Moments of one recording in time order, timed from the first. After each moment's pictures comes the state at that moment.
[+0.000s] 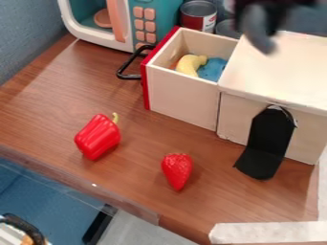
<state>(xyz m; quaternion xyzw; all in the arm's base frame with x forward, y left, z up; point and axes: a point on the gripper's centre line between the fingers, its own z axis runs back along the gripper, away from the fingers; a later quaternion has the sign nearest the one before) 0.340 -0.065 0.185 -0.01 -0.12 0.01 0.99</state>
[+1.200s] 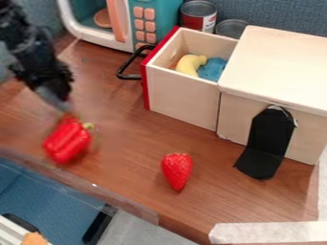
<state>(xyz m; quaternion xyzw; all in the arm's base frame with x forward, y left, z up) 0.266 0.216 0.036 -0.03 -0.13 0.13 0.98</state>
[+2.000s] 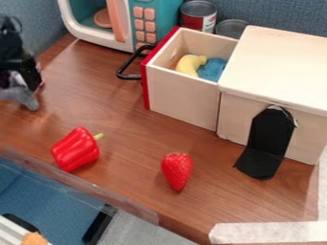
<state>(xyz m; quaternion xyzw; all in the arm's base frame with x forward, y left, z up) 0.265 0.262 0.048 0.01 -0.08 0.12 0.99</state>
